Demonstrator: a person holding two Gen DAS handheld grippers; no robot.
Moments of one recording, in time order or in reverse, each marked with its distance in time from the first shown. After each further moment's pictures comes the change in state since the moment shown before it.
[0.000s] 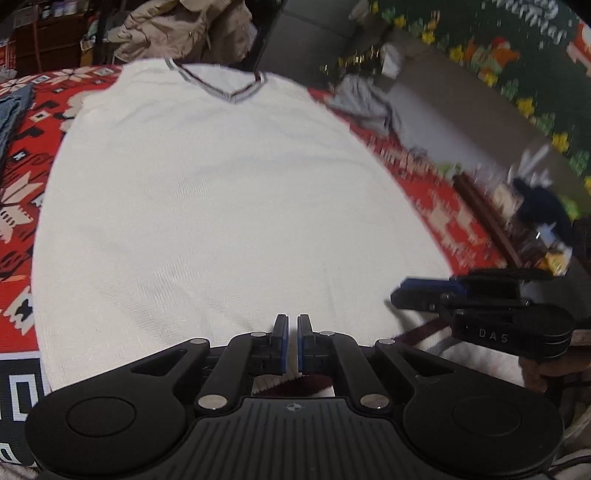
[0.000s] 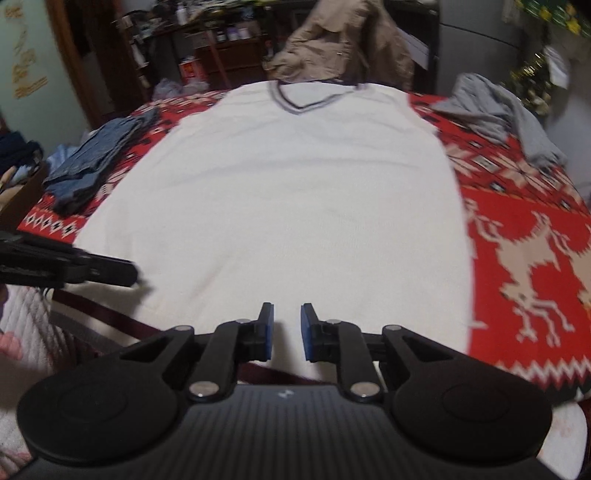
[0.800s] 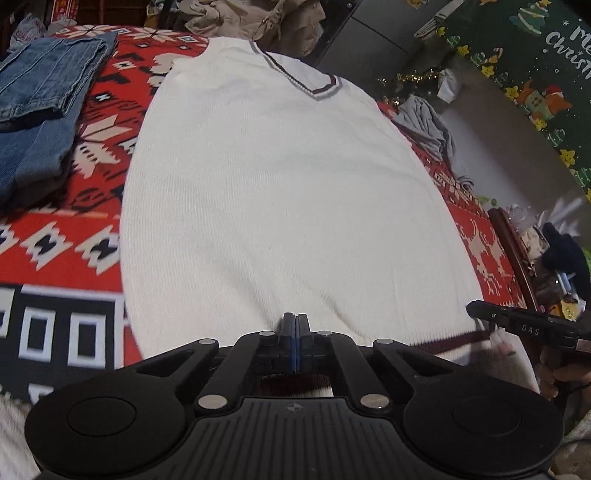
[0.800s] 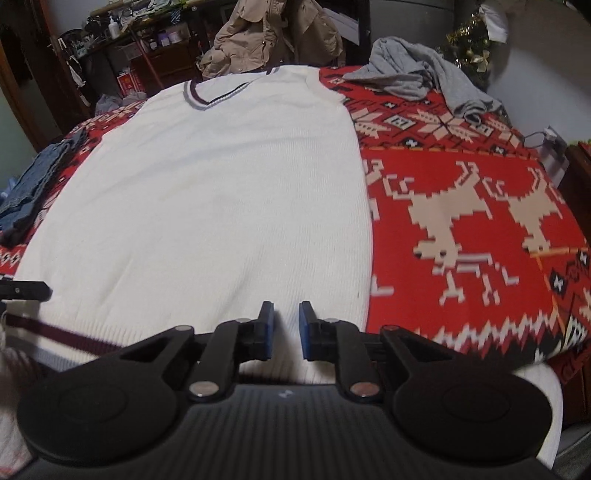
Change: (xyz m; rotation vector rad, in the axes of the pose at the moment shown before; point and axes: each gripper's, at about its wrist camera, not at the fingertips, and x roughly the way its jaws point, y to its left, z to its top) left arm -0.030 0.054 -0.017 -0.227 -0.001 0.038; right arm -0.011 -0.074 -0.021 0.207 0.029 -0.112
